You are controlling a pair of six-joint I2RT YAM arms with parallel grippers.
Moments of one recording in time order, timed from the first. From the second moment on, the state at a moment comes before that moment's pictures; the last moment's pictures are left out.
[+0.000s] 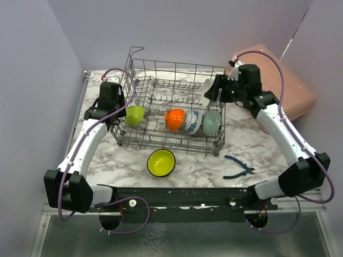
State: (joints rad) left arm -0.18 1.29 1.15 -0.57 -0.24 -0.17; right arm 0.31 1.42 1.38 -0.50 -0.24 0.32
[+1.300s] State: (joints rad) left arm -0.20 0.97 0.87 -0.34 -0.06 -0.25; right arm 0.31 1.73 1.65 -0.60 0.09 0.21
